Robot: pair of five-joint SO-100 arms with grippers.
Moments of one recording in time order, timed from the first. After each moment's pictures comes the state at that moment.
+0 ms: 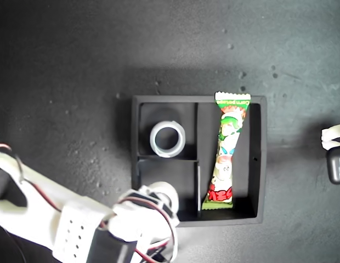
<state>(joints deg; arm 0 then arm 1) 20.2 40.2 2.4 103.8 -67.5 -7.3 145.0 160.8 42.3 88.5</state>
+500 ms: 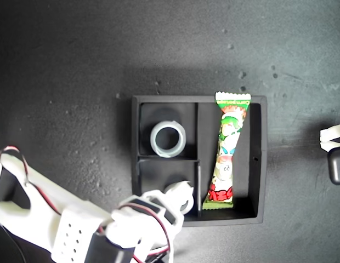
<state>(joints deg) 21.0 44.9 12.5 104.2 -71.9 -7.4 145.8 164.4 38.0 88.5</state>
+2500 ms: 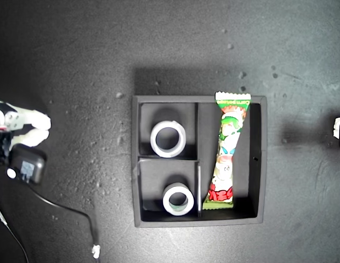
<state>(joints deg) 0.7 191.3 176.6 77.3 -78.9 -0.9 163.7 178.2 57.9 97.5</state>
